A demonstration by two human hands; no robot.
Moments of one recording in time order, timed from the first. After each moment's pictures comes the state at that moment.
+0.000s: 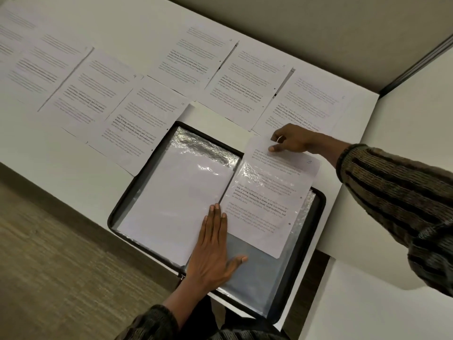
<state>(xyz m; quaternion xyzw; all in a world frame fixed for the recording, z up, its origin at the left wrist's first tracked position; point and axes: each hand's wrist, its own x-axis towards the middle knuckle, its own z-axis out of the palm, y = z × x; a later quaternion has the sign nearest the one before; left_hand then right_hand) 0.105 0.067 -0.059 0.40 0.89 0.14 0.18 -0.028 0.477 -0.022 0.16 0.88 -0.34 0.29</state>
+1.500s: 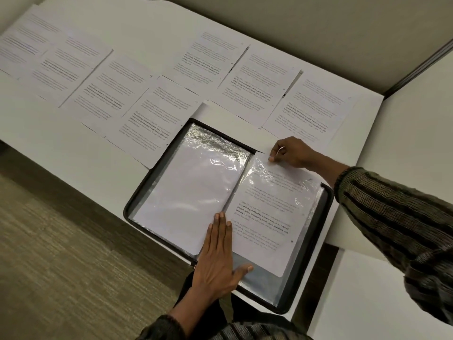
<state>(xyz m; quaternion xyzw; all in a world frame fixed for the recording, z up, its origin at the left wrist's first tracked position) 0.137 0.029 -0.052 0.38 0.89 0.14 0.20 0.009 0.415 -0.026 0.22 0.88 -0.37 0.21</state>
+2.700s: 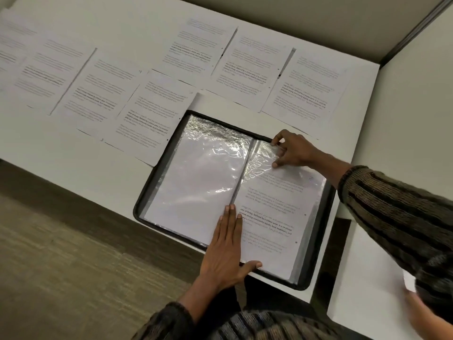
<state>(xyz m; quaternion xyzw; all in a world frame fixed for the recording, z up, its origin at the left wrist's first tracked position) 0.117 0.000 -0.049 0.46 0.85 0.12 0.24 0.048 0.371 -0.023 0.25 0.87 -0.37 0.19</state>
